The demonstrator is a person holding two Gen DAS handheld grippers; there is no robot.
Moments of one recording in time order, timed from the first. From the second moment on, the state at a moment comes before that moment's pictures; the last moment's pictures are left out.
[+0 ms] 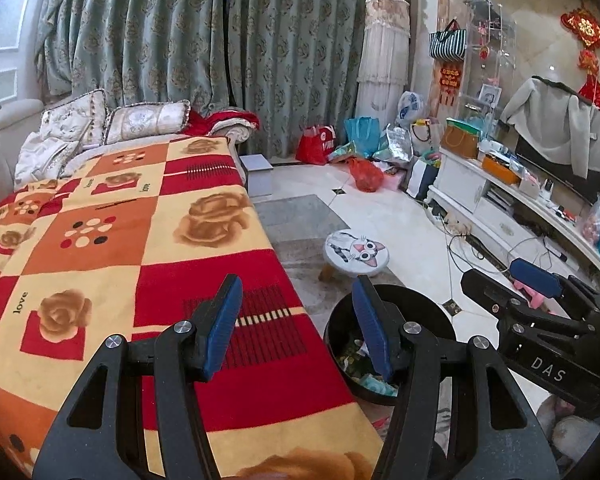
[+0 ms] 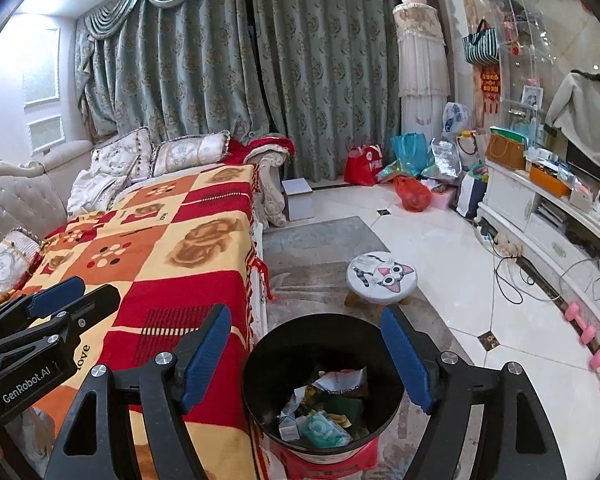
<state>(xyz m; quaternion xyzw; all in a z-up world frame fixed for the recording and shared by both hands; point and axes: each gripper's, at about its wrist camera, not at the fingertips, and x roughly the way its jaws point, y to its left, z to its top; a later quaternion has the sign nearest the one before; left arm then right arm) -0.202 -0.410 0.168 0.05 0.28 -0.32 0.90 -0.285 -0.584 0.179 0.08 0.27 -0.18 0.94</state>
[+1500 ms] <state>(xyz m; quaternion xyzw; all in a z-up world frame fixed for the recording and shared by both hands) -0.204 -0.408 0.157 0.04 0.30 -0.31 0.90 -0.274 -0.575 0.171 0.08 0.30 -0.16 0.94</state>
